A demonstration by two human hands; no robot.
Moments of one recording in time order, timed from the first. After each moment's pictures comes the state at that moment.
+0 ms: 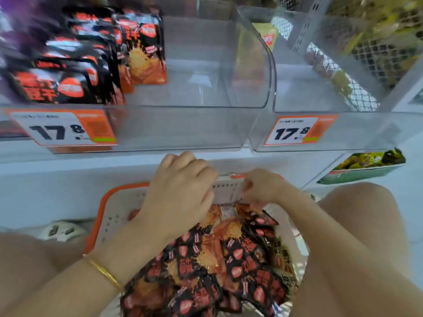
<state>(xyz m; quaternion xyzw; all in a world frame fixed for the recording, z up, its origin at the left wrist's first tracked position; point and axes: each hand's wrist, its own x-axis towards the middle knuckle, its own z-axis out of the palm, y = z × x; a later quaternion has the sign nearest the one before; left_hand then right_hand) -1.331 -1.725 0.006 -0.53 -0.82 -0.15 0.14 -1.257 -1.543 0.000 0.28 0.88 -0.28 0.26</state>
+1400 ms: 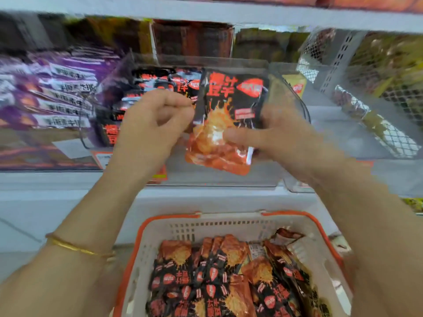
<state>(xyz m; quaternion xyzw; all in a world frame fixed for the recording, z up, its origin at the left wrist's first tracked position) -1.409 -1.759 0.111 -0.28 -0.73 -0.62 0.01 -1.311 -1.597 0.134 0.07 0.80 -0.59 -0.08</state>
